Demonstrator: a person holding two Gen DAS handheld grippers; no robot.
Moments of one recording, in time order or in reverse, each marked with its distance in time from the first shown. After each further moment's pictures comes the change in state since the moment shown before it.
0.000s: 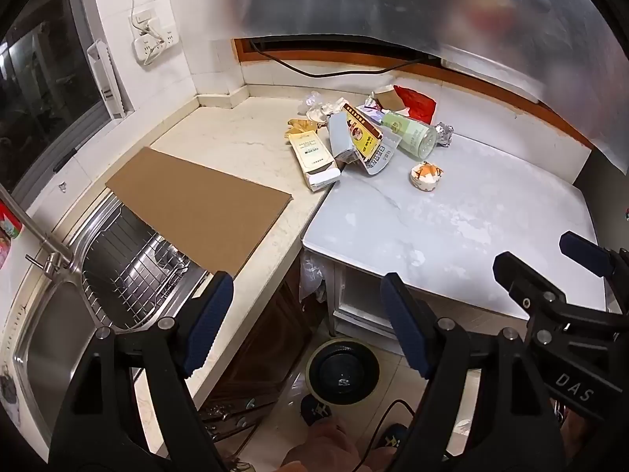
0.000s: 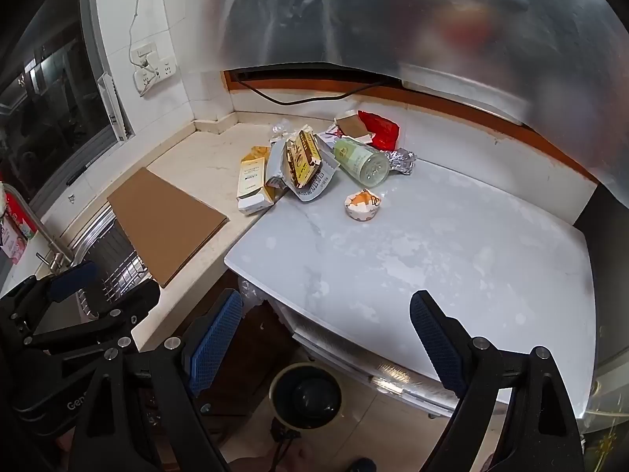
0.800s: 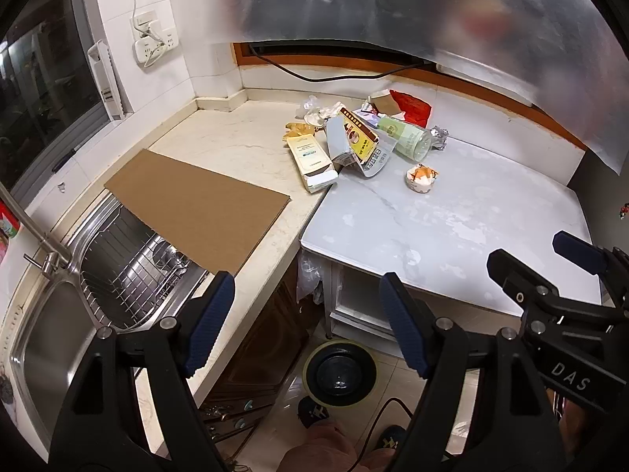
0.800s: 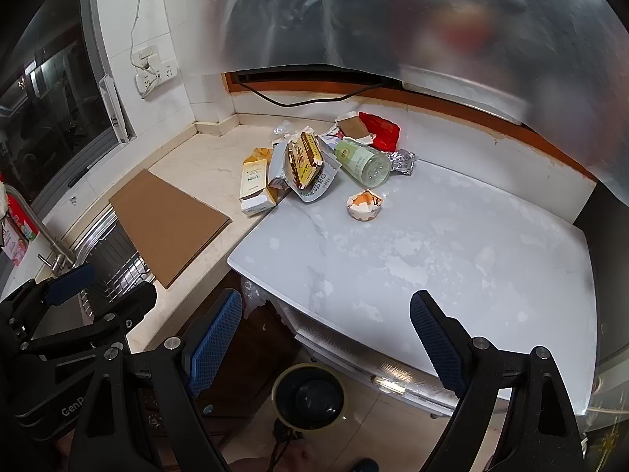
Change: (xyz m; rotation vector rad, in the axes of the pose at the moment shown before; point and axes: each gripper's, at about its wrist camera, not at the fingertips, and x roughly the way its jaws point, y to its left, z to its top) left arm -0.009 0.000 -0.002 -0.003 -0.020 -0.013; right arm -0.006 0.007 -0.004 0.002 -0.006 -0.001
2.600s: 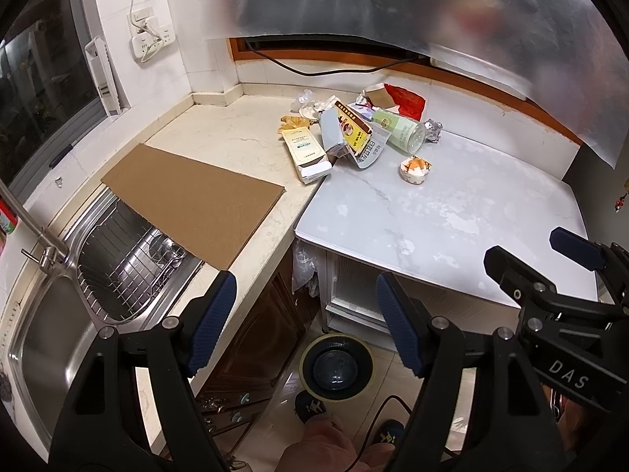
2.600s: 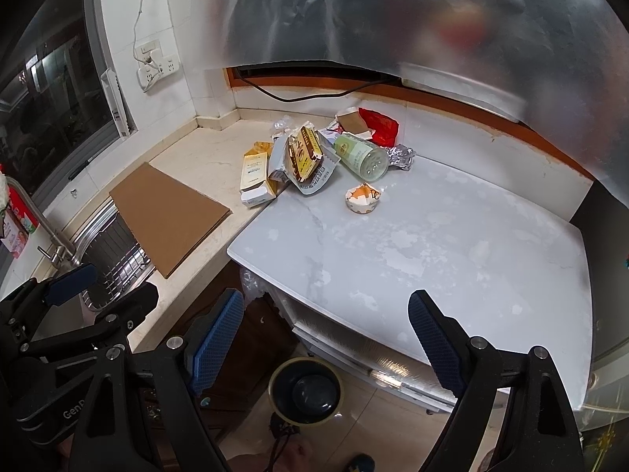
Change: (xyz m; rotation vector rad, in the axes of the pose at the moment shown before) left arm -0.009 0.002 -0.017 -0.002 0.009 -0.023; right arm -0.017 -0.004 -0.013 -0.006 0.008 -0.007
